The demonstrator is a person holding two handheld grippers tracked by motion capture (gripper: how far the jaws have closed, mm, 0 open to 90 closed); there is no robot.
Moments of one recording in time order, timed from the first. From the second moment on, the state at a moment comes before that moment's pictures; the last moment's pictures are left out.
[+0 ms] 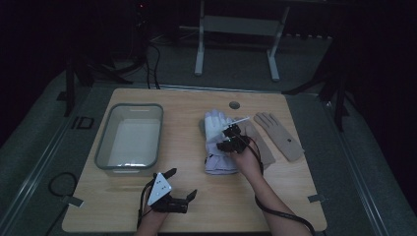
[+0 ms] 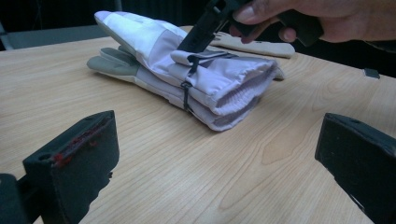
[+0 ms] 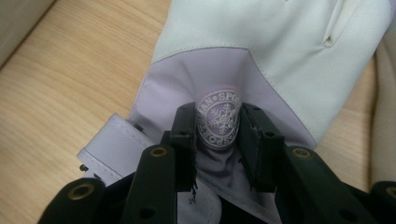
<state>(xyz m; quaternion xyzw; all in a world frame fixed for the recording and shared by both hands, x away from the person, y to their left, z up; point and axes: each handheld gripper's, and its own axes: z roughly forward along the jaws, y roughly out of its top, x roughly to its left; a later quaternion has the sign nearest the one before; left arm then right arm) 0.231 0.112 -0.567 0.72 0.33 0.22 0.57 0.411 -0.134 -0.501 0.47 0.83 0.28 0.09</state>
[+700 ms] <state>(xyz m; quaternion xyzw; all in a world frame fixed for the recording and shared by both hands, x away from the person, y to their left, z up) 0.232 0.112 -0.567 0.72 0.34 0.22 0.57 0.386 -0.118 -0.501 0.50 0.81 0.29 0.09</state>
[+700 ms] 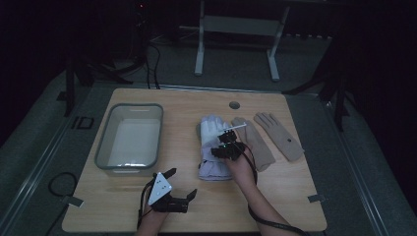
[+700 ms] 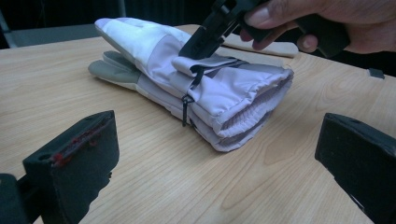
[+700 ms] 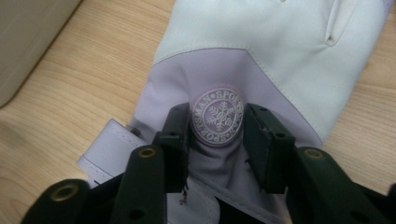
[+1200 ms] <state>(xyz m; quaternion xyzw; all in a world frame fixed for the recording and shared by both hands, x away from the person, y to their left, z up) 0.237 0.109 -0.559 0.73 0.38 0.20 0.53 0.375 -0.154 -0.486 0.42 0.82 0.38 0.09</state>
